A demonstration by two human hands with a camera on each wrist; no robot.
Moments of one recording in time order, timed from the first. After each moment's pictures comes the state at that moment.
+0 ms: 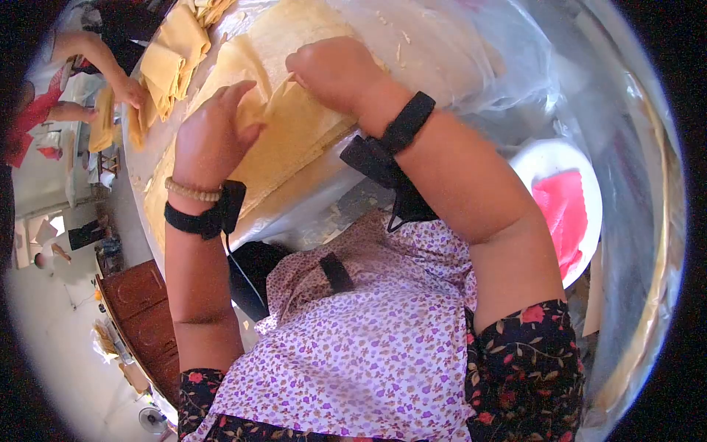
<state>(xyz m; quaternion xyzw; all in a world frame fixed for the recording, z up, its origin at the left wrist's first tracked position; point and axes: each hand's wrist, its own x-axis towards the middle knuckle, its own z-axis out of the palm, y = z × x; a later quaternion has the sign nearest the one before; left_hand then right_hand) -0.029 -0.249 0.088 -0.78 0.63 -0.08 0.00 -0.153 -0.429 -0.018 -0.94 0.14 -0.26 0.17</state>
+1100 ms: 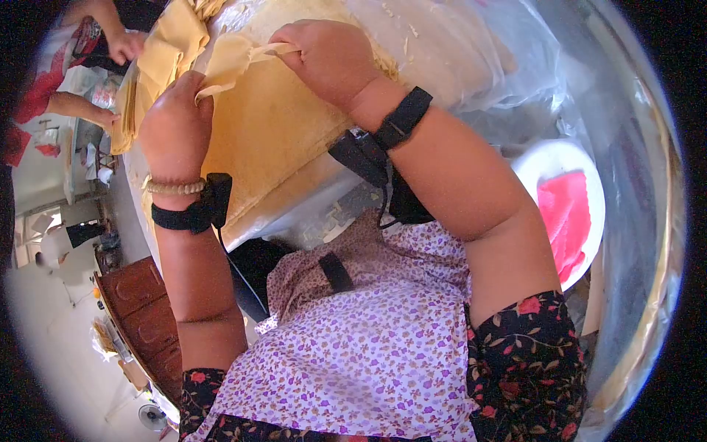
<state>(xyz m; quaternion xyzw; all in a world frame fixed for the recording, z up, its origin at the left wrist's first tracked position) -0.007 -0.249 0.102 -0.80 0.54 -0.26 0.04 -0.142 -0.419 -0.010 -0.85 0.18 -0.39 0.31</state>
